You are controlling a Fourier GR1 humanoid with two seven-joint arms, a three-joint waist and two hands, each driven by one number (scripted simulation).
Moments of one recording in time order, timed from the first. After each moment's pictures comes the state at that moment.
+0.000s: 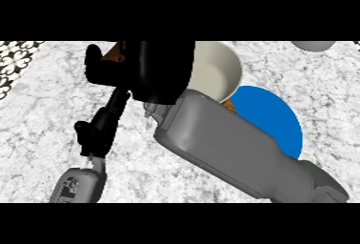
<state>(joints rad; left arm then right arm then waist) -0.20 0.03 -0.10 -1.50 -0.07 0.06 0.10 -1.20 -0.01 0.54 -1.28 0.95 -0.43 1.13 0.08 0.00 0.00</state>
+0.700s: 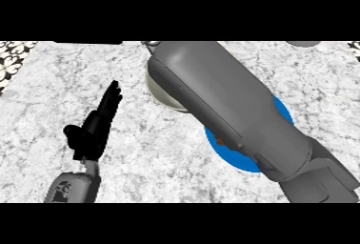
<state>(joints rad) -0.17 0.04 -0.07 -1.52 -0.07 0.07 0.08 -1.46 -0.01 0.36 -0.83 0.94 -0.40 1.12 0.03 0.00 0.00</state>
